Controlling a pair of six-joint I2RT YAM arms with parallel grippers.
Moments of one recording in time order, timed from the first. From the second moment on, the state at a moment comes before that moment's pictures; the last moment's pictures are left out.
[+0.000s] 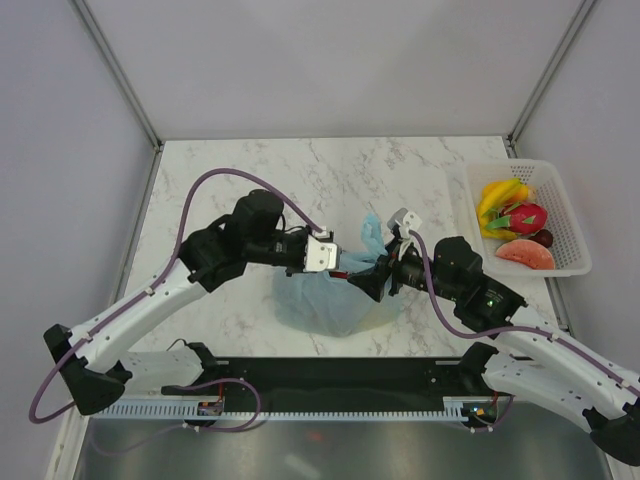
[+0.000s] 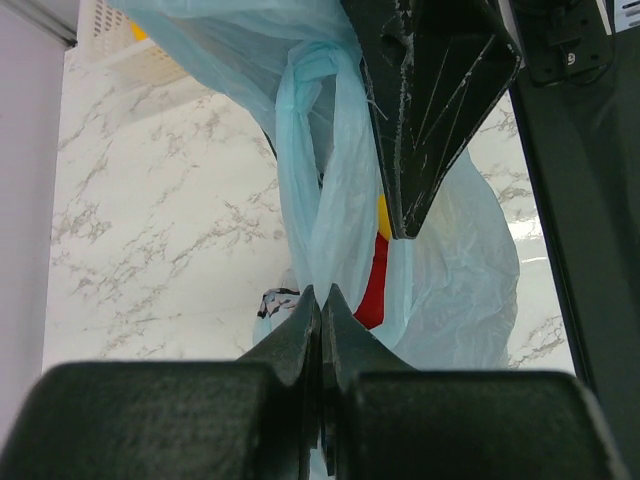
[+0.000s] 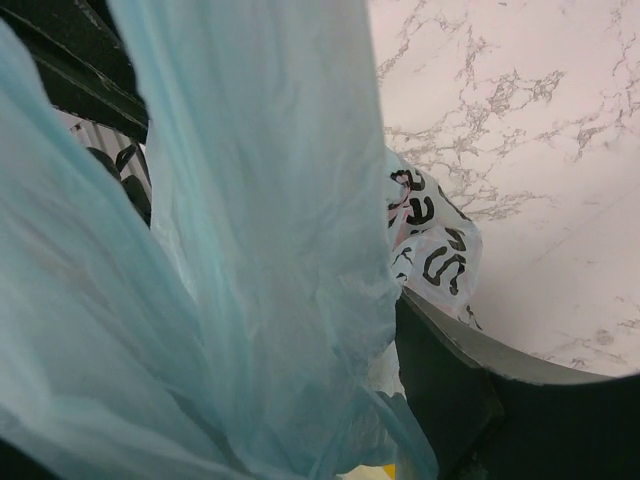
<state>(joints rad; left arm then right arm) -0.84 1.13 1.21 -0.59 0.55 0.75 0.80 0.79 0.70 -0.12 -0.26 0.24</state>
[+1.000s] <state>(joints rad) -0.99 1.21 1.32 -0.71 0.29 0.80 0.81 0.81 0.74 -0.15 -0.24 0.23</state>
